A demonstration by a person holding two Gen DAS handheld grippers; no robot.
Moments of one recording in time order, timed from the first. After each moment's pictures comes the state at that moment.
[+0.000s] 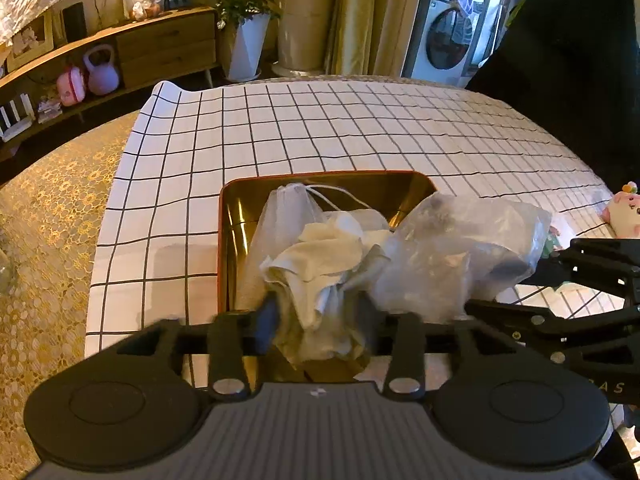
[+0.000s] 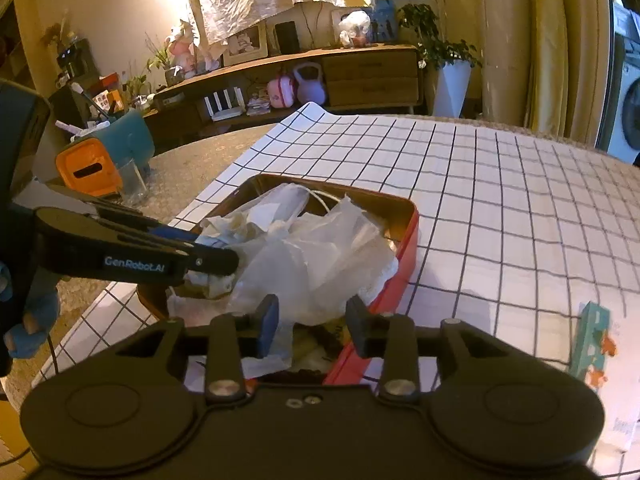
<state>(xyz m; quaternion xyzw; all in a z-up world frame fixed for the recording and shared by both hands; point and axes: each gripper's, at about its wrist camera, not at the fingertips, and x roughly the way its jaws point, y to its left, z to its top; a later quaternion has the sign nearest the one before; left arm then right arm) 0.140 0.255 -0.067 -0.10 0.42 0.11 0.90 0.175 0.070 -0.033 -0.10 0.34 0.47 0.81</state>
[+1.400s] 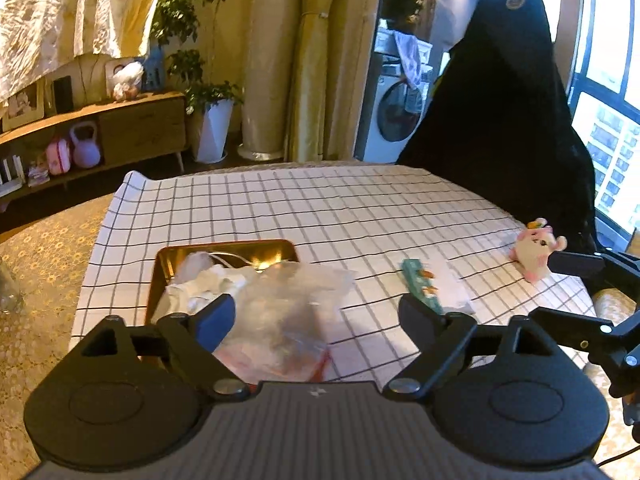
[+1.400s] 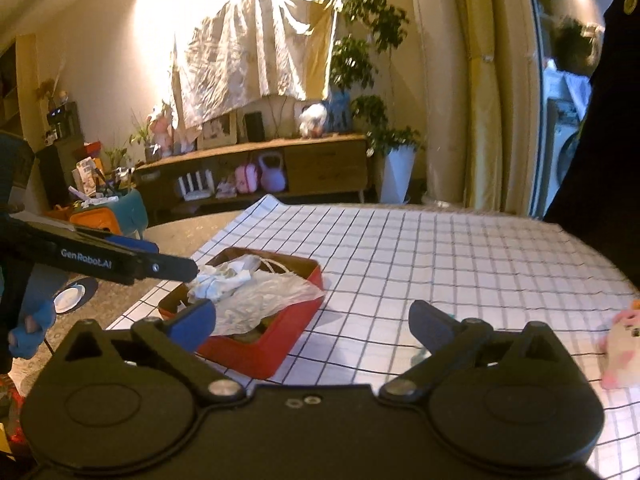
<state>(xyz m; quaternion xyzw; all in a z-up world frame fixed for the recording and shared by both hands) 0.066 0.134 0.013 -0.08 0.30 0.08 0.95 0.112 -0.100 0.036 -0.04 0.22 0.43 0.88</state>
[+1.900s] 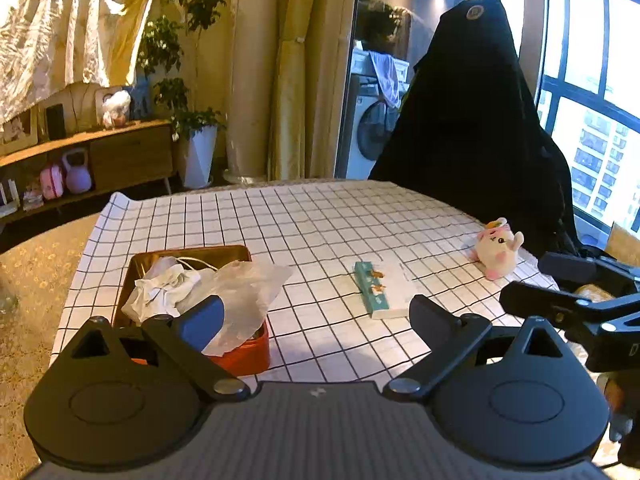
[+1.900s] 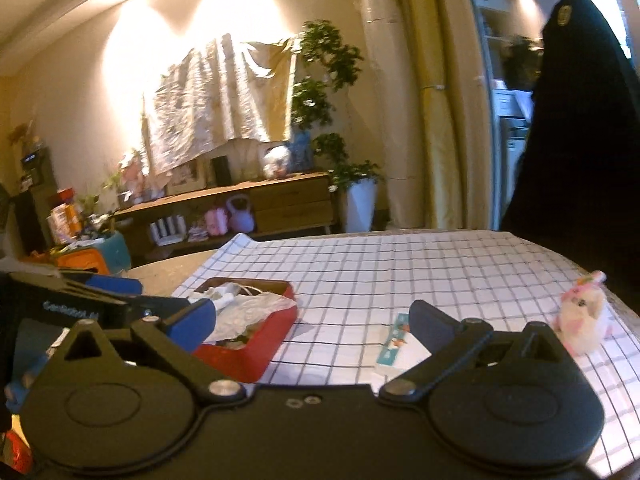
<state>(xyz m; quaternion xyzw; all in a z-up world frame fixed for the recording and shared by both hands) 0.025 0.064 0.020 -0.06 0.26 0.07 0.96 0.077 -0.145 0.035 0.02 0.19 0.37 0.91</state>
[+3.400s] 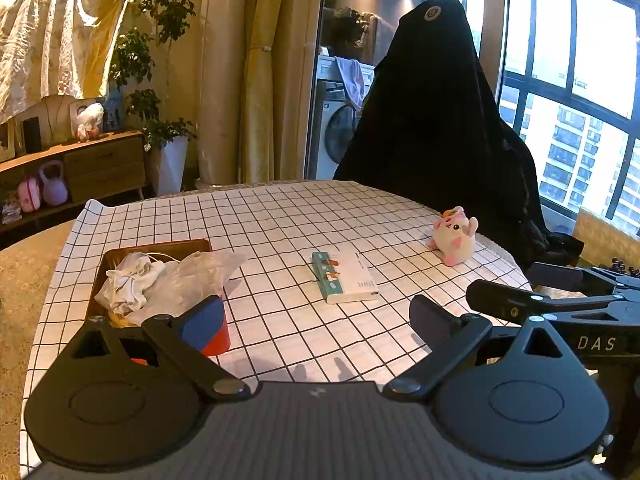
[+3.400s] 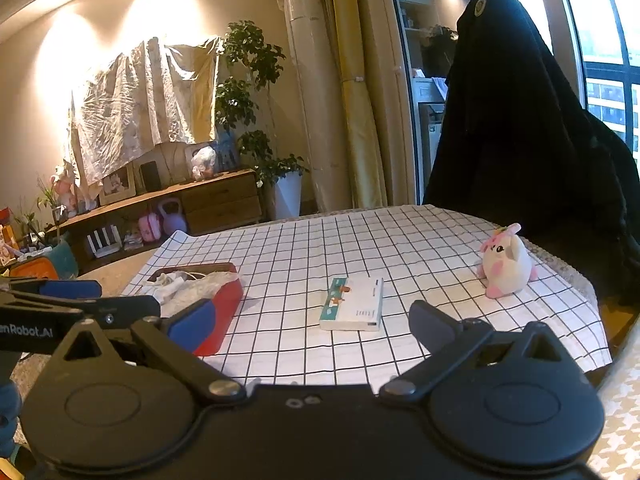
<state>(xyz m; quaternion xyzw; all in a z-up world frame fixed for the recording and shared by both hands) -0.007 0.032 0.013 -0.05 0.25 0.02 0.97 0.031 -0.166 0.014 0.04 0.21 0.26 0.94</state>
